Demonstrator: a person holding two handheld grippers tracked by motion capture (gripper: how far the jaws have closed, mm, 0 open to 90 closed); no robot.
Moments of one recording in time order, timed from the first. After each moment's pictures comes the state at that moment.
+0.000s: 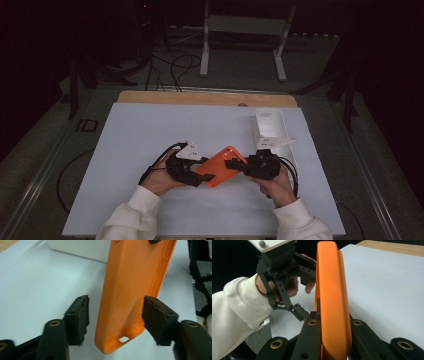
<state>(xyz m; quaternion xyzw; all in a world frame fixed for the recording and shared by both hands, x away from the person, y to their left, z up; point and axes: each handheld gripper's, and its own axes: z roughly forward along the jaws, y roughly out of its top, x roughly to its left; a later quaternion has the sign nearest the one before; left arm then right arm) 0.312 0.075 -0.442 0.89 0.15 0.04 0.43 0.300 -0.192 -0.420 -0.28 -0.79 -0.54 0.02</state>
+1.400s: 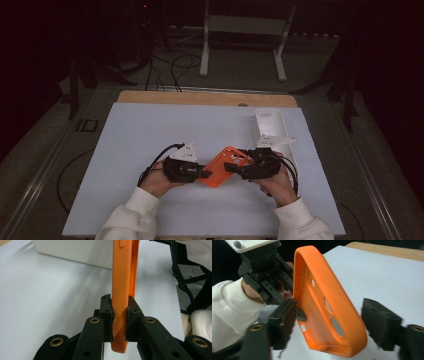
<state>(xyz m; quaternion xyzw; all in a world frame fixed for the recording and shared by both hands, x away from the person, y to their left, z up) 0.310 0.085 -0.444 0.88 0.13 0.01 0.45 0.304 -0.192 -0.421 -0.31 -0.79 -0.54 -0.01</state>
